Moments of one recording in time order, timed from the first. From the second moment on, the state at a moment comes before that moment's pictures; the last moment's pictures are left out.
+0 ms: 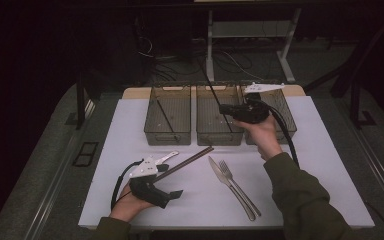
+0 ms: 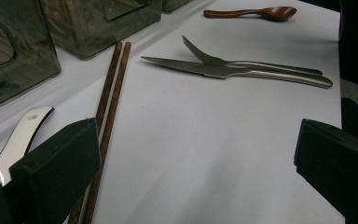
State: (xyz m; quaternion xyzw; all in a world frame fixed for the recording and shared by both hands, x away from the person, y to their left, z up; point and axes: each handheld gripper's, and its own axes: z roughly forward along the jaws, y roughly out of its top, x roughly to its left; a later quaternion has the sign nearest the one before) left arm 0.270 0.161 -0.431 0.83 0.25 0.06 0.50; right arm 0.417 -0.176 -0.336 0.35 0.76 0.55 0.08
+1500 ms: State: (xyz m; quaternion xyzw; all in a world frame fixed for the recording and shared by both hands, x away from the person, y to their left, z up) left arm 0.271 0.160 -0.429 0.82 0.25 0.05 0.51; right arm 0.473 -0.020 -0.376 0.36 0.81 0.46 0.08
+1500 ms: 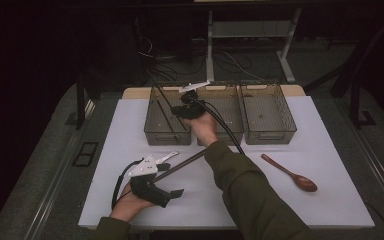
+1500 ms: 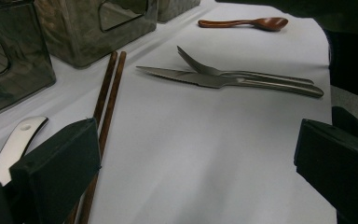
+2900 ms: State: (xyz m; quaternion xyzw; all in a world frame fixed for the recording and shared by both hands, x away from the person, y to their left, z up) left arm 0.271 0.158 -0.431 0.83 0.24 0.06 0.50; right arm 0.440 -0.078 -0.355 0.33 0.83 0.45 0.05
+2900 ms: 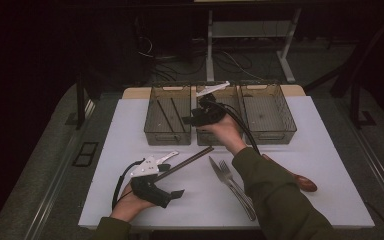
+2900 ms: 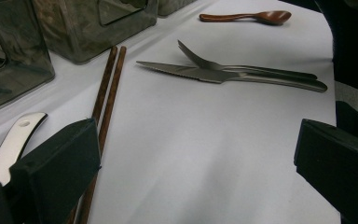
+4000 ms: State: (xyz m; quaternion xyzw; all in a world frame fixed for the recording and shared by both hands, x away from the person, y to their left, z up) left arm 0.272 0.160 -0.433 0.83 0.25 0.06 0.50; right arm 0.354 -0.220 -0.375 0.33 0.80 0.49 0.06
